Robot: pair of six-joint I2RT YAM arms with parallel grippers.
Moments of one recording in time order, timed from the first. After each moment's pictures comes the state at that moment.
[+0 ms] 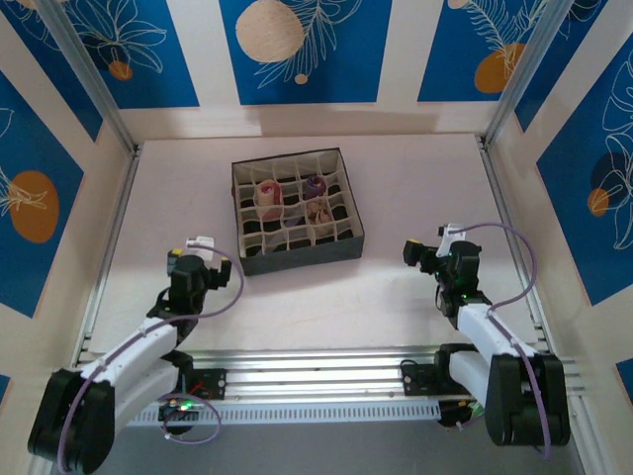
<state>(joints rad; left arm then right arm) -0.30 0.93 0.20 0.27 -0.33 0.10 -0.03 1.02 0.23 0.31 -0.09 0.17</state>
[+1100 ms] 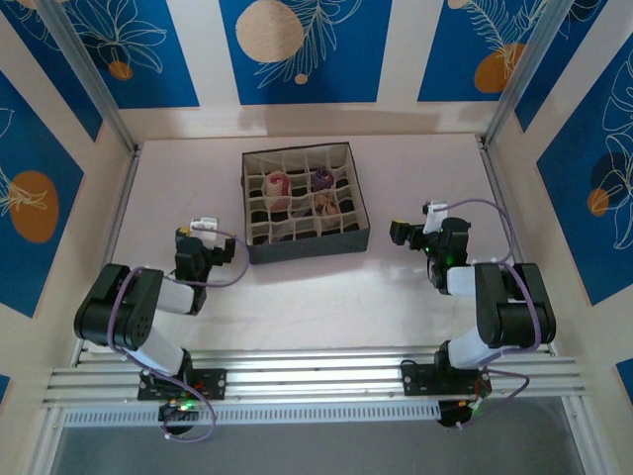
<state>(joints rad) -0.15 1.56 0.30 0.94 -0.16 0.14 -0.02 1.52 0.41 0.71 -0.26 0.10</state>
